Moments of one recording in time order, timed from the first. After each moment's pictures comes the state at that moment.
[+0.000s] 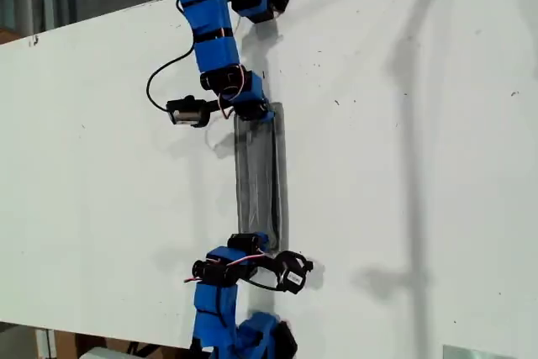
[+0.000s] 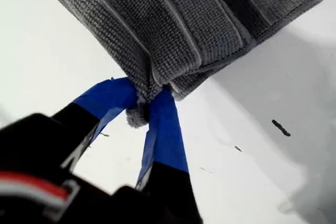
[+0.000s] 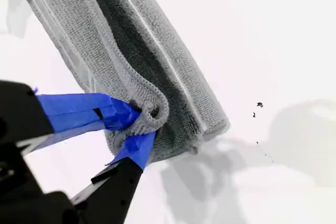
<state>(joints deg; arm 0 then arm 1) -2.0 94.7 101.4 82.3 -89.7 -2.3 95.5 111.4 70.8 77.1</state>
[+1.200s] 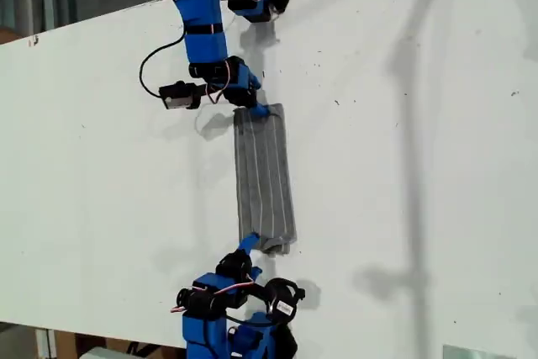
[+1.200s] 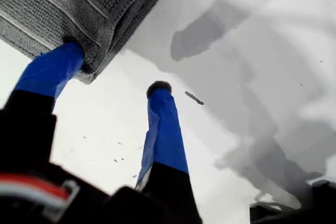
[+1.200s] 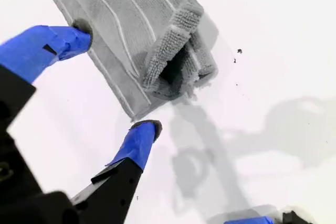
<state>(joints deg) -2.8 109.9 102.8 95.7 -91.4 7.9 101.7 126.1 67.2 71.2</state>
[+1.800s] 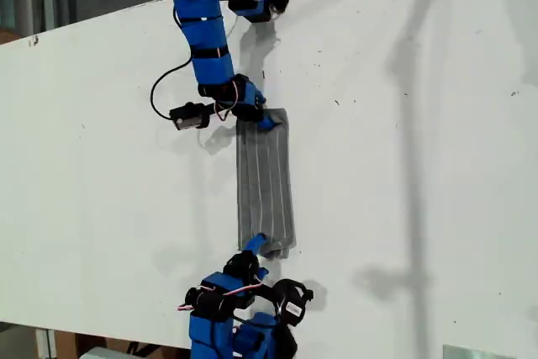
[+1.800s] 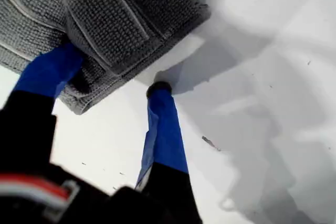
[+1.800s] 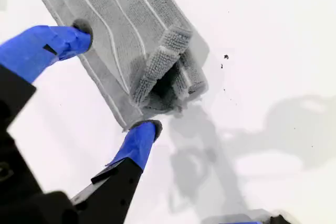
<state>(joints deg) 0.9 109.9 104.7 94.0 -94.8 6.8 85.9 116.2 60.6 66.3</state>
